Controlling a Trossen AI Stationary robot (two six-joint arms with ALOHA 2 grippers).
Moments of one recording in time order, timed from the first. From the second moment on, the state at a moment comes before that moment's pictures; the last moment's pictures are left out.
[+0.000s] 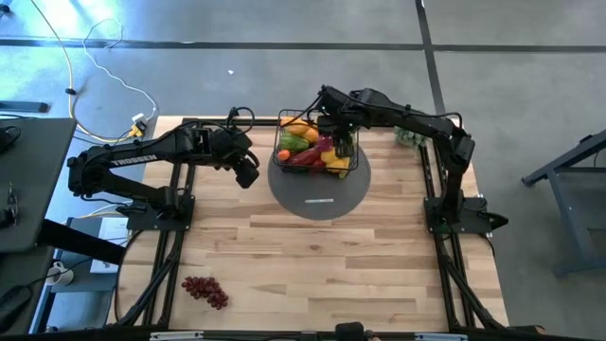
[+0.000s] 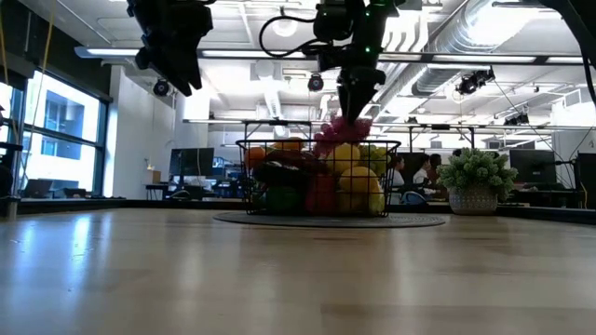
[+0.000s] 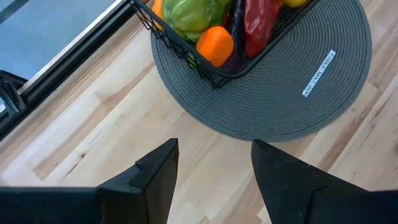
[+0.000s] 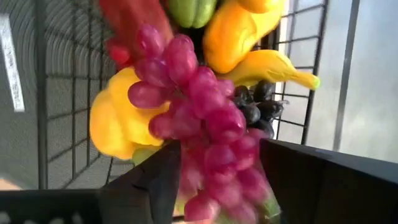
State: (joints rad) left arm 0.37 1.18 1.12 -0.98 -0.25 -0.39; right arm -0.45 1.89 1.85 -1.17 0.17 -0.57
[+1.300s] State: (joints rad) left arm 0.08 1.18 1.12 -1.24 -0.04 -0.27; right arm -0.17 1.89 1.85 -1.30 0.41 0.29
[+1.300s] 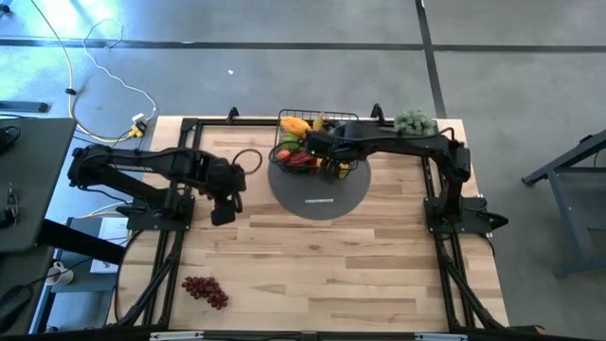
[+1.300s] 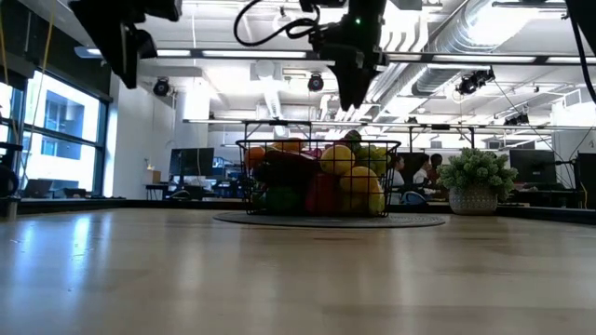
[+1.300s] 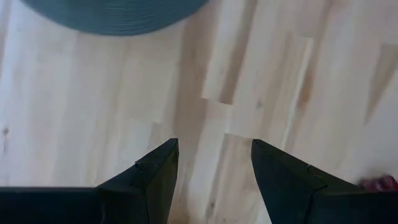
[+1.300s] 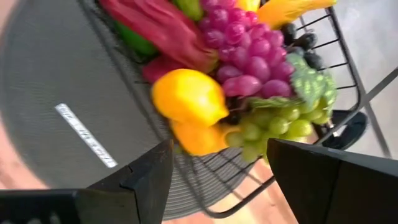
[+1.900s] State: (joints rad) left arm -0.46 1.19 1.12 -1.23 -0.04 -0.52; right arm 0.07 1.89 1.85 -1.31 0.41 0.49
